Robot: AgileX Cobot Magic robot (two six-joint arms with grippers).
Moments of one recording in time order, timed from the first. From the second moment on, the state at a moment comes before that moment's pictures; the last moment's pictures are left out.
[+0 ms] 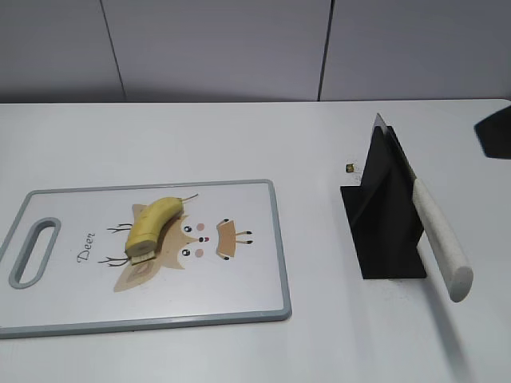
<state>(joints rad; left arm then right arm) -0.07 0.00 -0.48 -0.03 1.09 0.18 0.57 0.90 -0.98 0.04 0.94 0.04</state>
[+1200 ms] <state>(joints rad) -0.07 0.00 -0.48 -0.04 1.09 0.18 0.57 -0.01 -0.51 0.09 1.05 -0.05</state>
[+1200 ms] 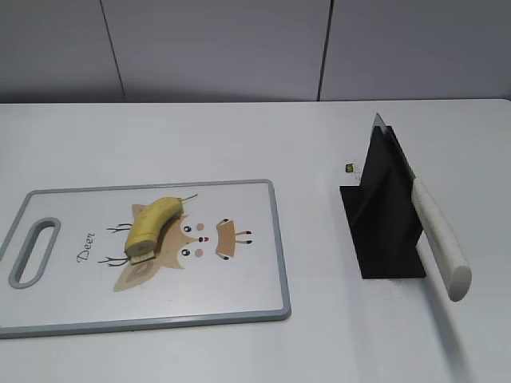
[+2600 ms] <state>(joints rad) -0.07 0.00 -0.48 -0.04 1.09 0.18 0.13 -0.01 -0.51 0.11 1.05 -0.05</state>
